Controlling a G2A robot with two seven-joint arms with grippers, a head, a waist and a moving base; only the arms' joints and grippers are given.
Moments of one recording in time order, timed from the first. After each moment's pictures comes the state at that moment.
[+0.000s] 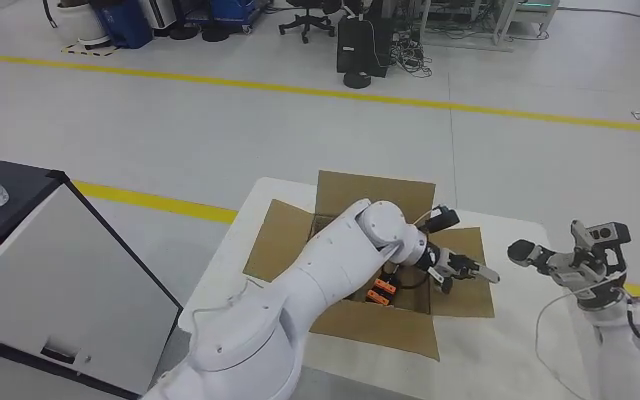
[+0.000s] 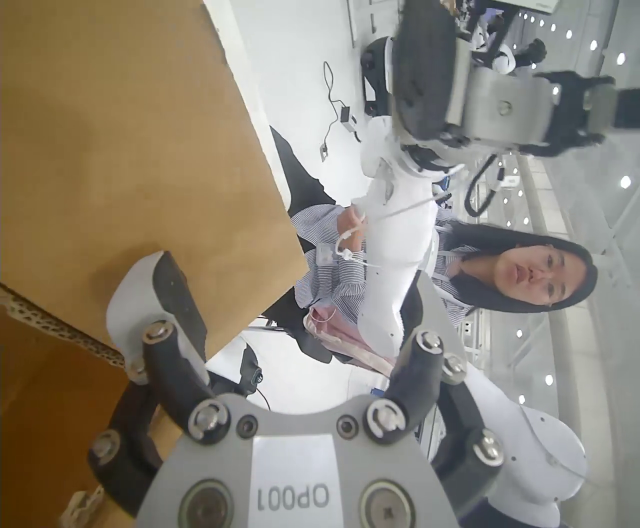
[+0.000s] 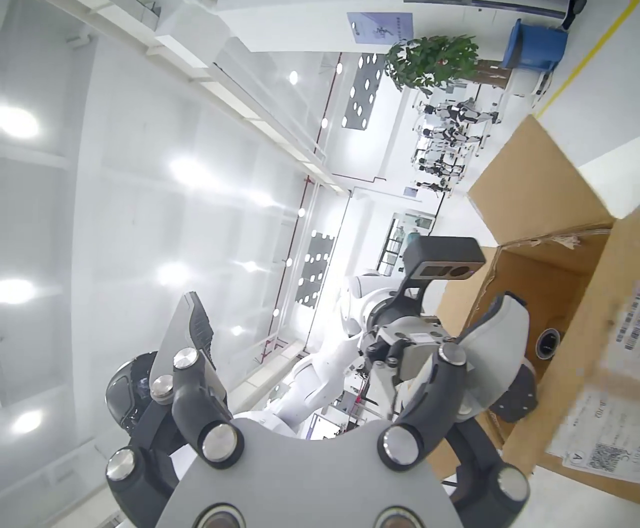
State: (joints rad) left arm 0.30 -1.99 -0.40 -0.27 -0.43 -0.19 -1.07; right arm -1.39 -1.04 1.91 -1.35 0.86 -0.13 1.24
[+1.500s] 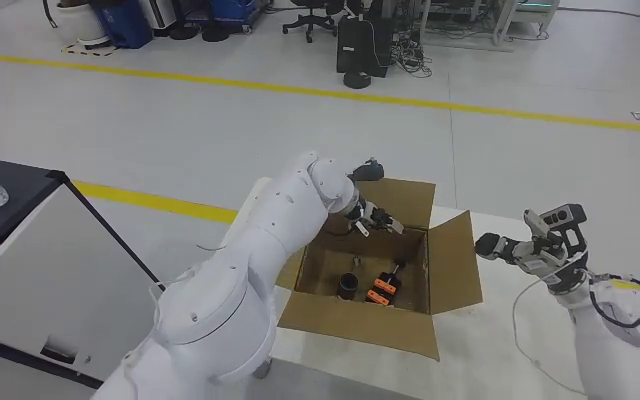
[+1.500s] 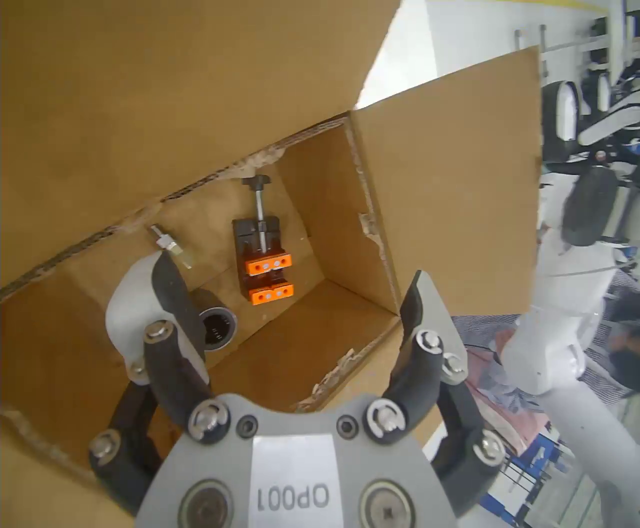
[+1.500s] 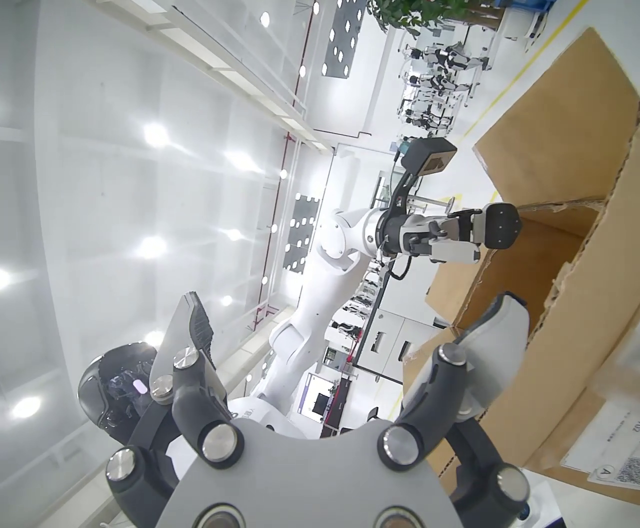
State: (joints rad) left arm 0.12 -1.87 -0.40 -0.08 -0.02 -0.27 -1.09; right arm -1.32 -1.03 1.76 -1.39 0.77 -0.10 1.22
